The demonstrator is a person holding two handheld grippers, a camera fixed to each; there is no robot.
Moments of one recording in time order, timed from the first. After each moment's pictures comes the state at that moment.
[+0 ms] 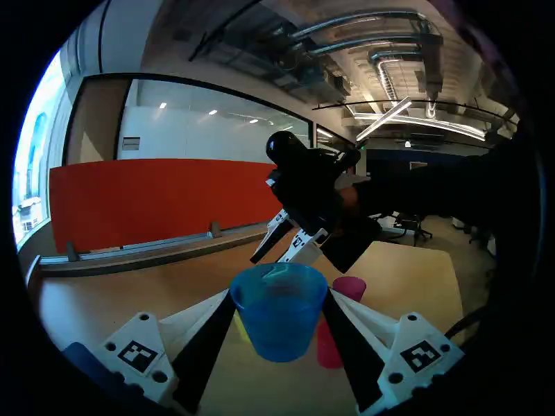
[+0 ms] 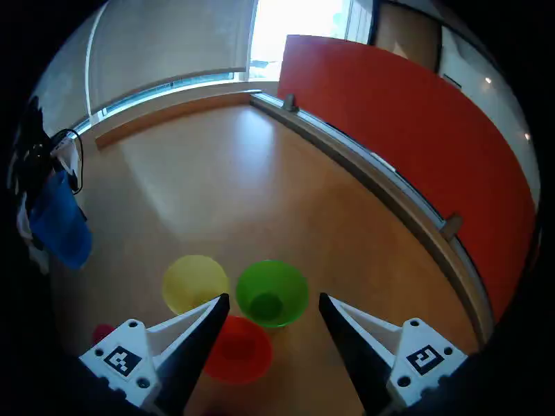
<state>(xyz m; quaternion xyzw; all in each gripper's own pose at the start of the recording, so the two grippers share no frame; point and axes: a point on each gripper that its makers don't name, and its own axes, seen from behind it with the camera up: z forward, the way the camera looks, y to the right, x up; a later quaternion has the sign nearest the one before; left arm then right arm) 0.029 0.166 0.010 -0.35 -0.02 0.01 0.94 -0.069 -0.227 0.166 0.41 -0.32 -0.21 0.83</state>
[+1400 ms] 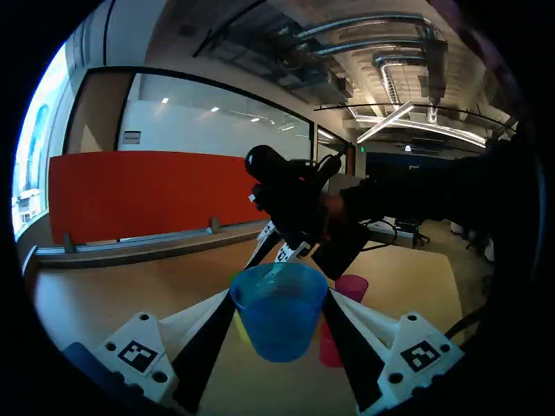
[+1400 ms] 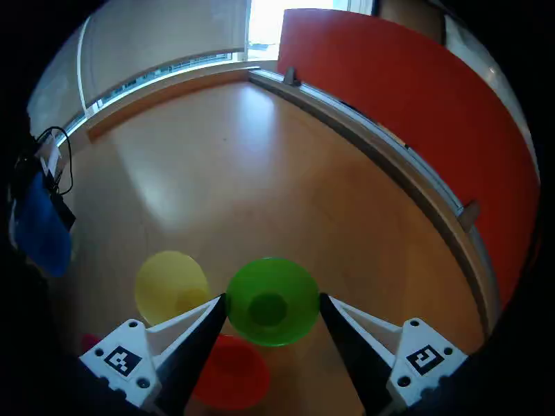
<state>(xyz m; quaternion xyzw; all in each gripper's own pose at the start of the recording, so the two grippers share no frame) 0.017 0.162 0.020 -0.35 -0.02 0.00 0.93 -0.106 -0.241 0.181 0.40 -0.38 -0.21 0.81</state>
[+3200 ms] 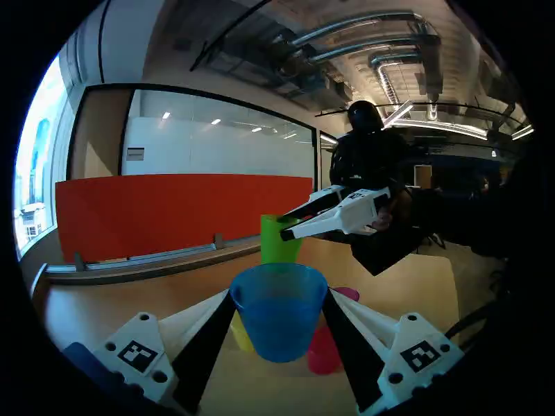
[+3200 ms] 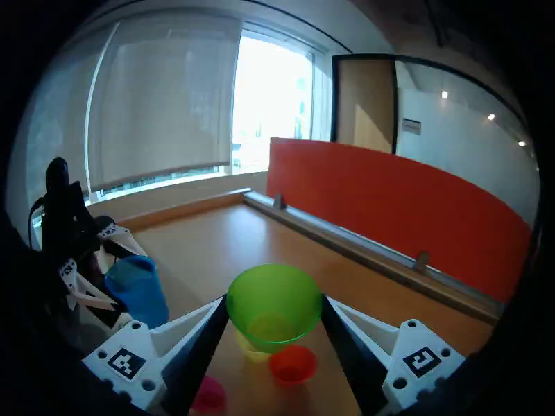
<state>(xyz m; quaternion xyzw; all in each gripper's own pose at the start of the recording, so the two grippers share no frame) 0.056 0.171 -0.017 -0.33 0.00 0.02 0.94 0.076 -0.240 0.072 0.39 -0.14 -0.07 0.91</state>
